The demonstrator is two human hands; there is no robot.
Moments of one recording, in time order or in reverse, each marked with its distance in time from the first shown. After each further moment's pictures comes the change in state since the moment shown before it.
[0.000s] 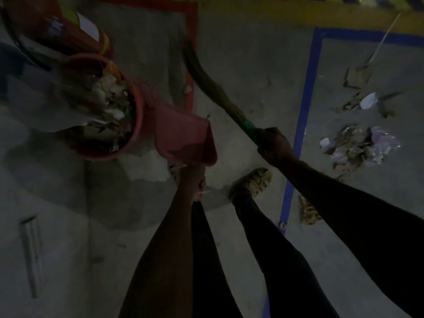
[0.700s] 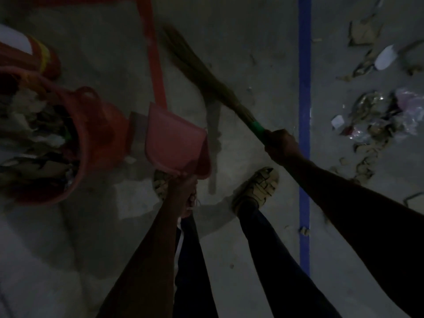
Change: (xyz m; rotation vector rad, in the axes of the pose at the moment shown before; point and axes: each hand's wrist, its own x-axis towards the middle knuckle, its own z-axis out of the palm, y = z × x) left_hand 0.126 -0.019 0.048 0.268 0.005 0.040; right_hand 0.086 0.147 0.110 0.118 0.040 0.261
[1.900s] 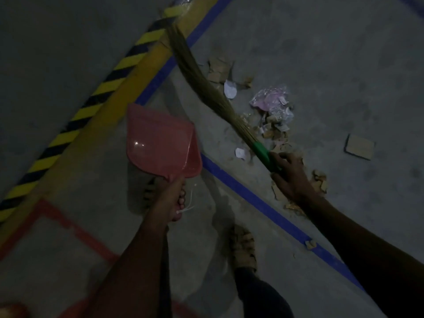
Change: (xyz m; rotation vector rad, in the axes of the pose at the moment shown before) left_hand -0.073 0.205 0.334 0.578 -0.229 0.453; right_hand -0.107 0.244 -0.112 0.553 0.667 0.281
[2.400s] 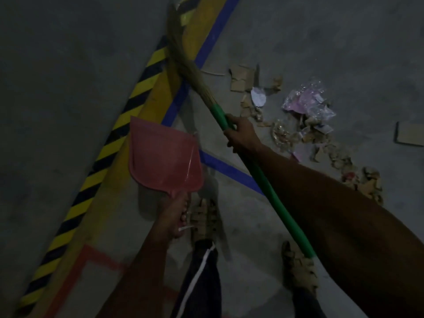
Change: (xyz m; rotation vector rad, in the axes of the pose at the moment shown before) left_hand 0.089 0.120 -0.106 0.155 0.047 -0.019; right_hand 0.261 -0.215 0.097 0.500 0.007 0.305
